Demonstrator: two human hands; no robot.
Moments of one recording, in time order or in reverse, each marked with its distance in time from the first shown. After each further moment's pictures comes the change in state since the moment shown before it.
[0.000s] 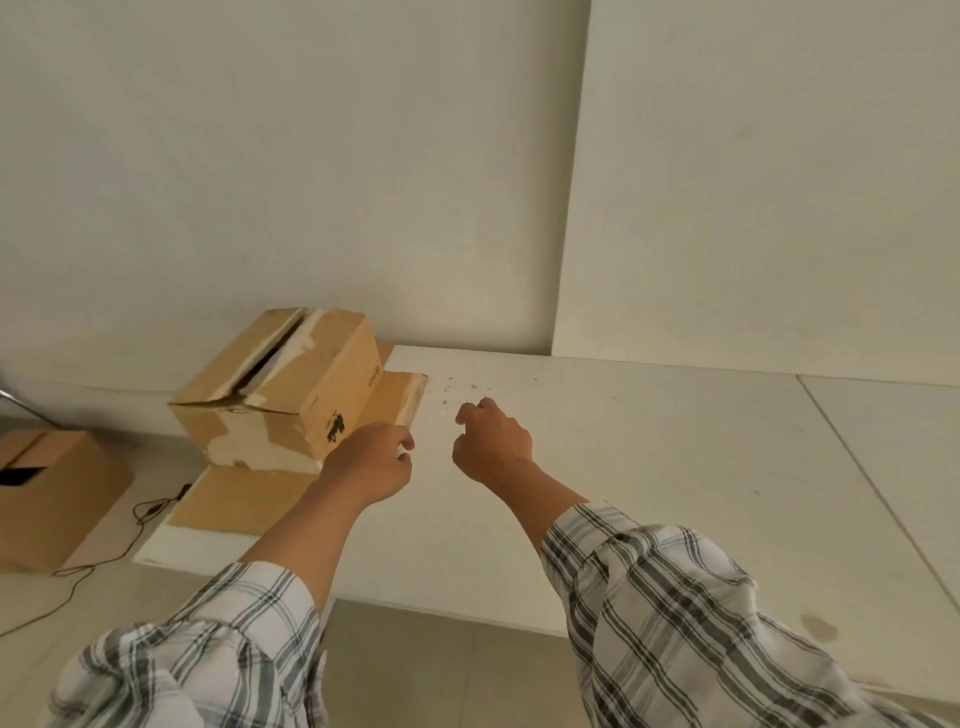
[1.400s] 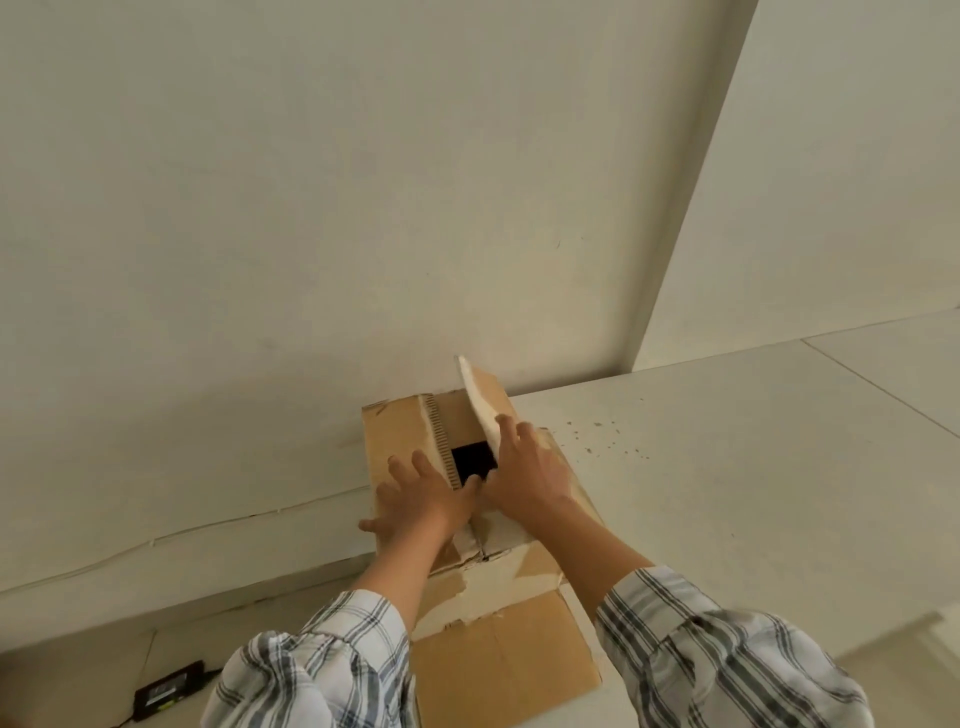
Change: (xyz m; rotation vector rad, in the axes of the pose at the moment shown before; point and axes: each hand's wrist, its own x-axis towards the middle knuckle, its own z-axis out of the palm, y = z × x) left_hand 0.242 -0.336 -0.086 -0.088 -0.238 -0.043; right_hand 0.224 -0.334 0.145 -0.067 0.155 0.499
